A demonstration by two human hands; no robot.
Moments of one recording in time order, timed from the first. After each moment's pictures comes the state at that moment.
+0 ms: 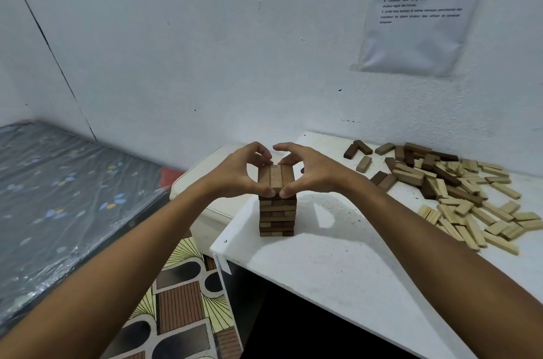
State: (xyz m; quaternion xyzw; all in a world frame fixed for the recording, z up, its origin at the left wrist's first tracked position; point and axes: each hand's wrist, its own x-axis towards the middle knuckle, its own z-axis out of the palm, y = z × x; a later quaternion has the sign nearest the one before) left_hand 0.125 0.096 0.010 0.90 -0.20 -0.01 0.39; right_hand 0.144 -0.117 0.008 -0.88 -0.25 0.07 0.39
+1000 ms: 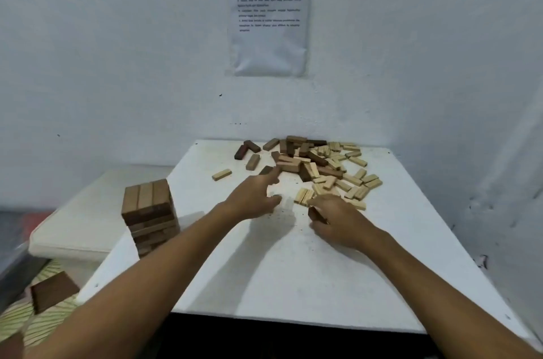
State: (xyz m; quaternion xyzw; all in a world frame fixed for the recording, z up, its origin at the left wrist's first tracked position) left_hand 0.117 -0.139 -0.027 0.91 -0.34 -0.03 0.24; right_hand 0.015 -0.330 -0.061 -0.98 0.00 -0.03 0.17
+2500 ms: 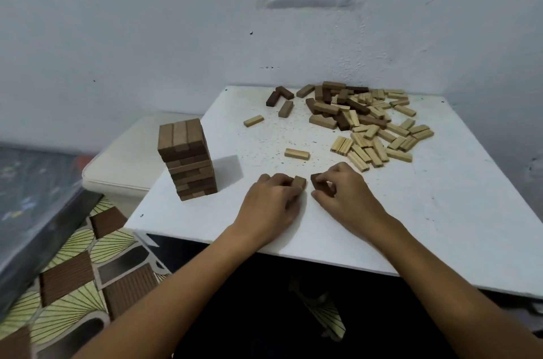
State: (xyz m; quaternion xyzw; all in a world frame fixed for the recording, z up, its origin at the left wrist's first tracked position) left_hand 0.039 -0.082 -0.108 0.89 -0.36 0.14 0.22; right_hand -0.005 -0.260 -0.096 -0.94 0.00 -0.13 0.31
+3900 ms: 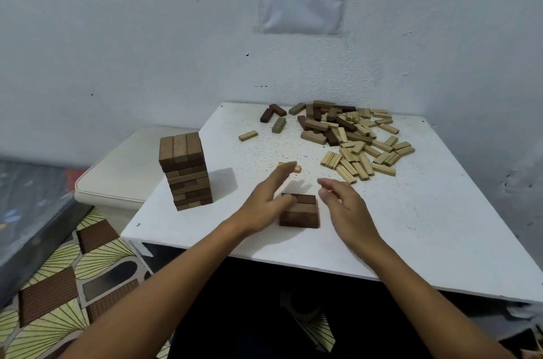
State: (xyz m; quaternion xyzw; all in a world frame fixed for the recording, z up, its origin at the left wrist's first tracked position) left_hand 0.046 -0.086 -0.082 0.78 -0.31 -0.14 0.53; right_hand -0.031 -0.249 -0.087 -0.83 0.10 -0.15 0.52
